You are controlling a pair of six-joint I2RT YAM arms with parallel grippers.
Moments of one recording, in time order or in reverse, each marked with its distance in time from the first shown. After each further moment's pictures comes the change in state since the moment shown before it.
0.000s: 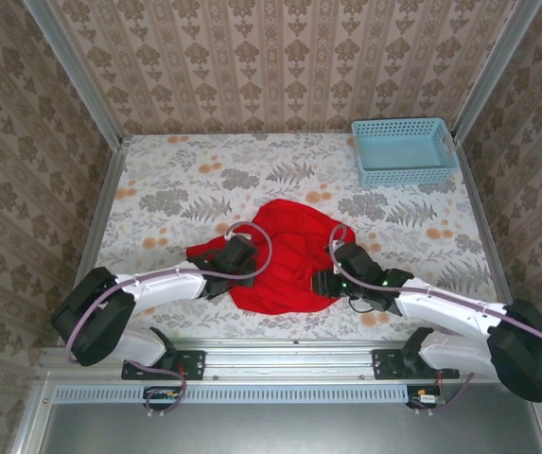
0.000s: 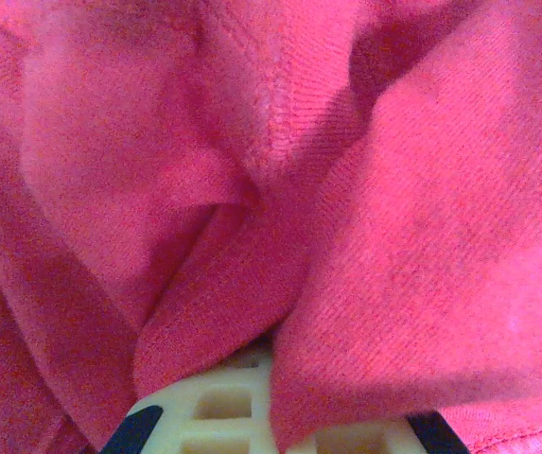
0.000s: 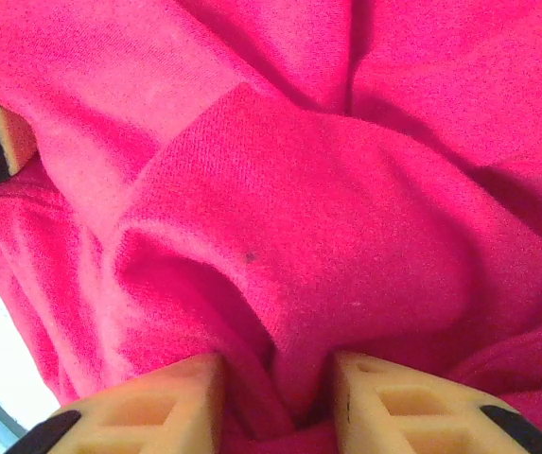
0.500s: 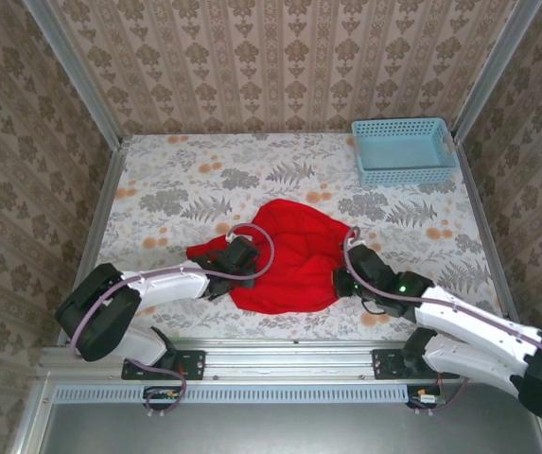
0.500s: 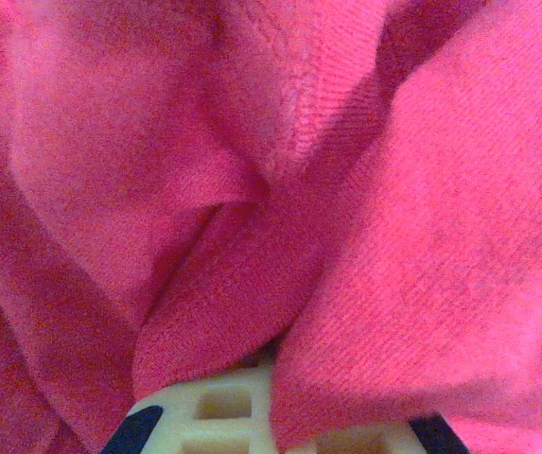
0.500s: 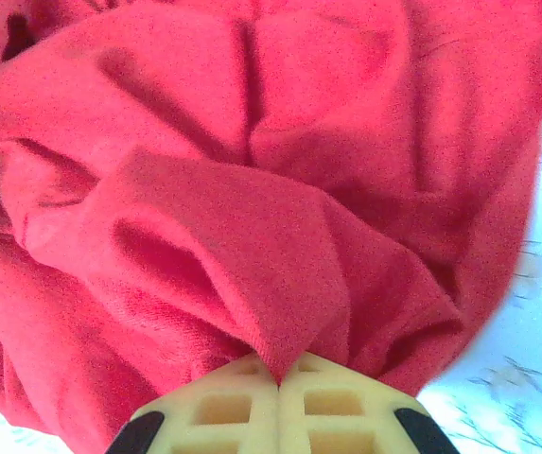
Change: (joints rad) left arm -0.005 0.035 0.001 0.000 -0.023 0.000; right arm 0.032 -0.246 0.050 -0.300 0.279 -0.002
